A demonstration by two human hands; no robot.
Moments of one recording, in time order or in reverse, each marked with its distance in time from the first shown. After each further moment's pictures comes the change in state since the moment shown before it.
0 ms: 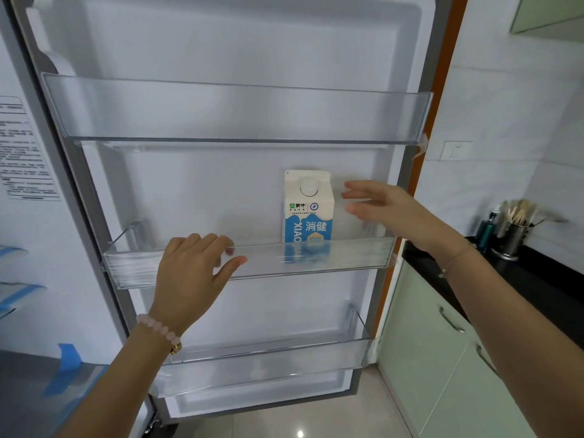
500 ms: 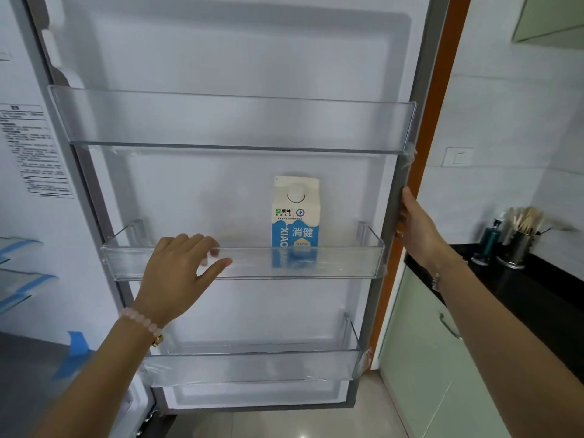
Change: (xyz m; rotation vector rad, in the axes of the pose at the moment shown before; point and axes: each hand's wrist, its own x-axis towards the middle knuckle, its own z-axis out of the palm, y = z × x) left_hand -0.005 -0.003 -0.019 -0.015 -0.091 -0.010; right_hand -0.008 0.069 -0.030 0.613 0.260 0.180
